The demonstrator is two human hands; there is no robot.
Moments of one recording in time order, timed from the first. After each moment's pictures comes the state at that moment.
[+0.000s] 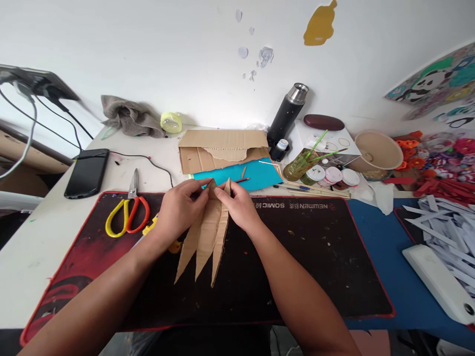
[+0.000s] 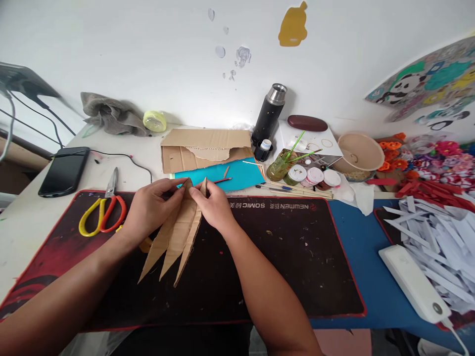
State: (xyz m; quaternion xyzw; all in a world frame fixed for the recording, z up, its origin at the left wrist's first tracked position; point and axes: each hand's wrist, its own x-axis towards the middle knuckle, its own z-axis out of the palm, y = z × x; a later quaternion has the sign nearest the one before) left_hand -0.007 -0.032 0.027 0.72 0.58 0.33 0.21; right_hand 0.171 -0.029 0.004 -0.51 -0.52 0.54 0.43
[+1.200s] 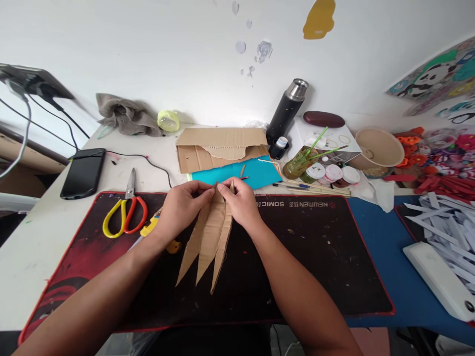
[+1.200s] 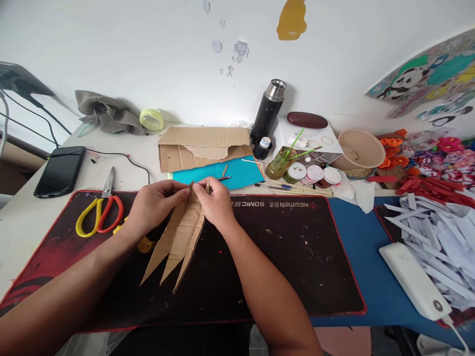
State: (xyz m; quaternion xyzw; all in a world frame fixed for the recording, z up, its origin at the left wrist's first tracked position) left_hand 0.001 -0.028 0.030 0.62 0.62 0.31 0.37; right_hand 0.173 -0.024 -0.002 -0.54 -0.52 0.48 0.45
